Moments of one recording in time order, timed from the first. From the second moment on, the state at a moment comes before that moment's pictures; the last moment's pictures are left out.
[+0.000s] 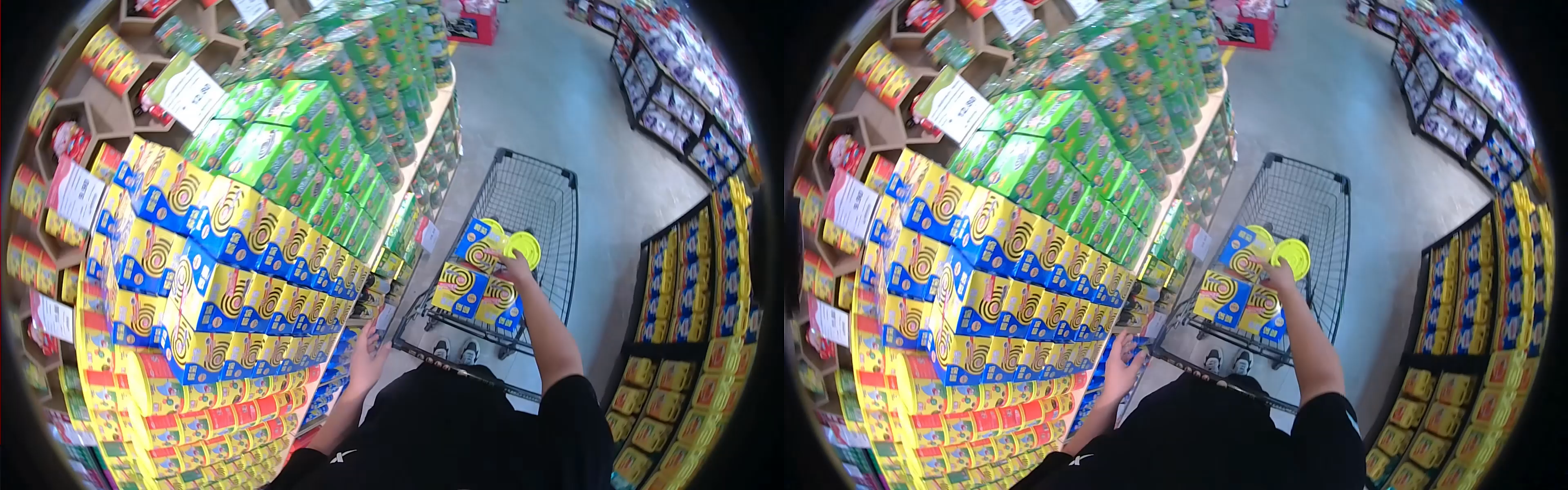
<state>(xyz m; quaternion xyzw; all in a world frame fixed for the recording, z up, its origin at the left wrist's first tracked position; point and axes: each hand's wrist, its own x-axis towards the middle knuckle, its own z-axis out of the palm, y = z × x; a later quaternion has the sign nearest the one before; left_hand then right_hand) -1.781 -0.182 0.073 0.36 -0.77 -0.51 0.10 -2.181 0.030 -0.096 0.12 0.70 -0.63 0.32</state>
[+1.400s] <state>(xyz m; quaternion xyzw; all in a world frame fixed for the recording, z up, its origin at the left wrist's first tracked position) -1.880 -0.225 -0.070 0.30 -0.87 -0.38 -0.10 -1.935 0.261 -0.077 0.28 0.94 -0.18 0.05</state>
